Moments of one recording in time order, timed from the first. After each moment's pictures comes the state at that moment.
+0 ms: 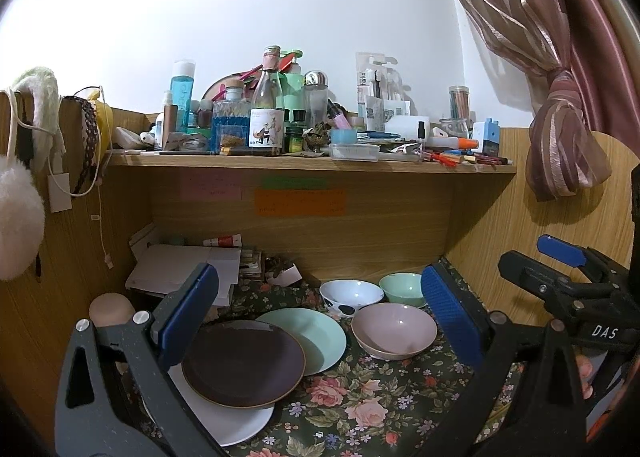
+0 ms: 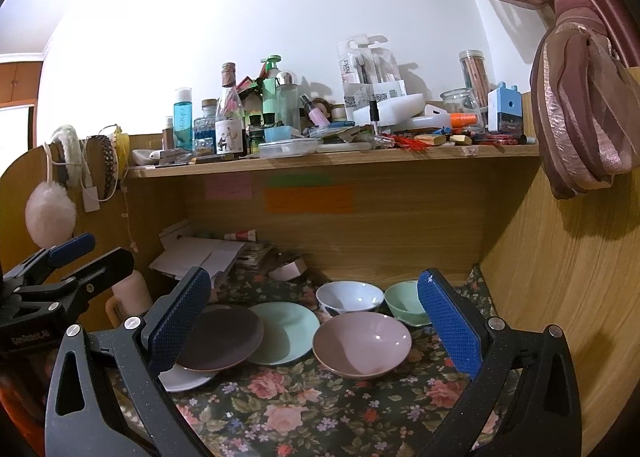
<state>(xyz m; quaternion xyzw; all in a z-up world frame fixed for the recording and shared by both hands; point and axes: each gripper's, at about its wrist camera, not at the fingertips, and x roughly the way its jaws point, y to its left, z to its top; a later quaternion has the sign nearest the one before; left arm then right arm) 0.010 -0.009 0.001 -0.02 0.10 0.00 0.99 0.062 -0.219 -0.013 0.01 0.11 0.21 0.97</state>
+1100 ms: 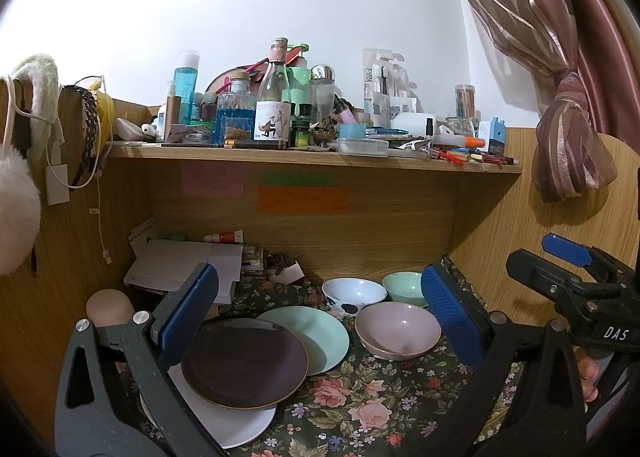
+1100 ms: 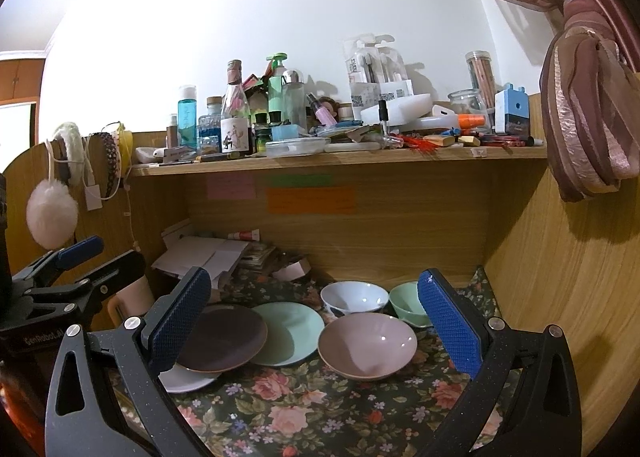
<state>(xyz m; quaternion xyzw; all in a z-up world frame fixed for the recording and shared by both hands) 0.016 -0.002 -0.005 -0.03 0.10 0.00 0.99 0.062 -0.212 -0.012 0.00 0.11 0.21 0.97</state>
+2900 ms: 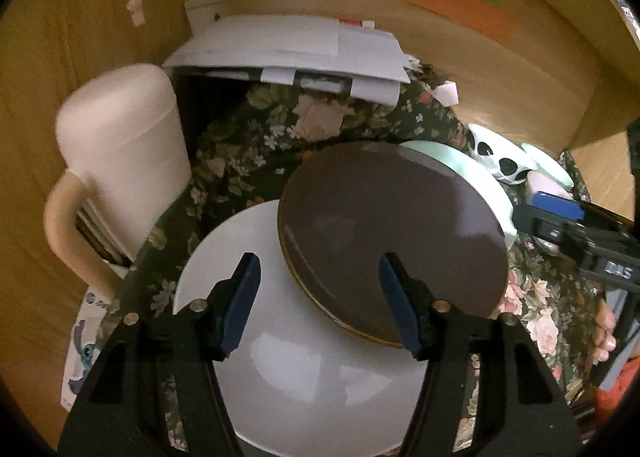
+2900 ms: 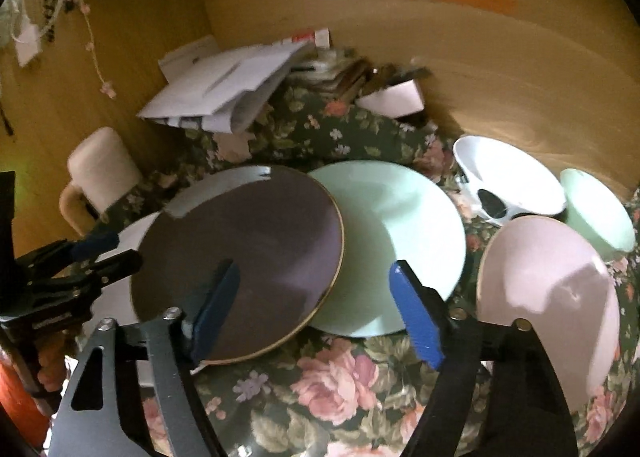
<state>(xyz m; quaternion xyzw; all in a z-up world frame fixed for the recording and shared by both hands) 0.132 0.154 -0.183 -0.11 0.38 0.08 0.91 0.241 -0.063 -0.166 -0.07 0.38 0.33 0.86</state>
